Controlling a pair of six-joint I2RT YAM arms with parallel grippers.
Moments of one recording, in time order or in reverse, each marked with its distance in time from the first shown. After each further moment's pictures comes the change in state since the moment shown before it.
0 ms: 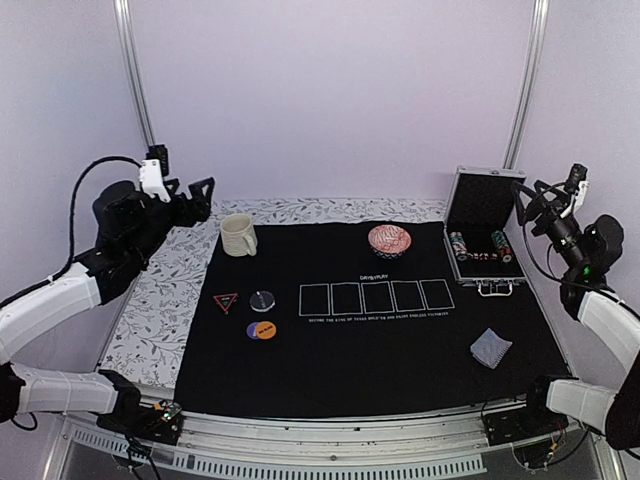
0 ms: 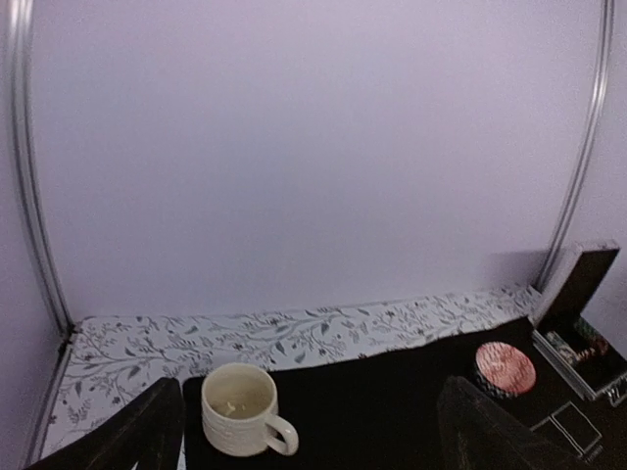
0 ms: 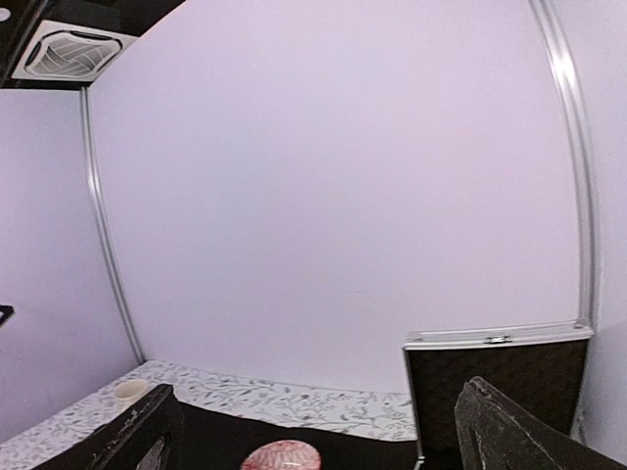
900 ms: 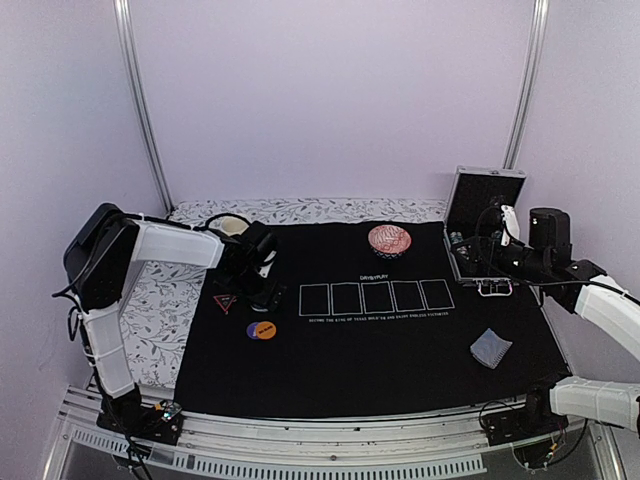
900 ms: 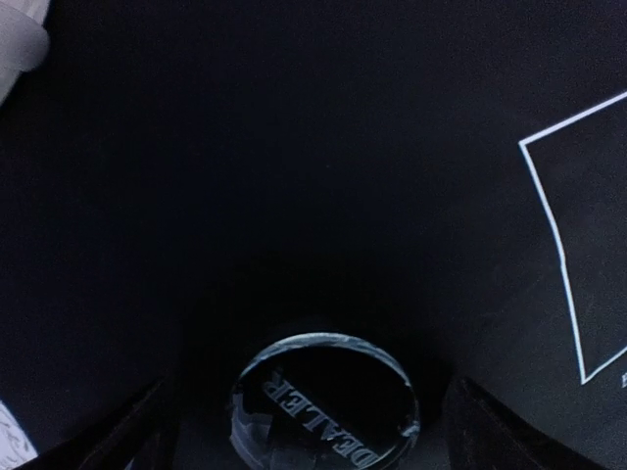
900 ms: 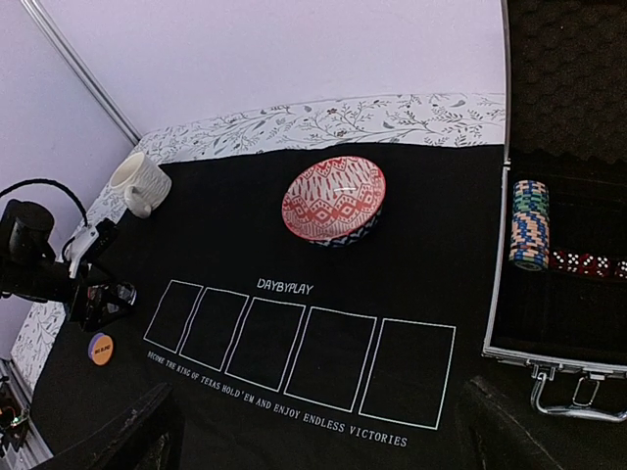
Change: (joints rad) left arm -0.243 0.892 0.454 -0.835 0.048 -0.097; right arm 0.465 -0.016 0.183 -1.035 0.299 -0.160
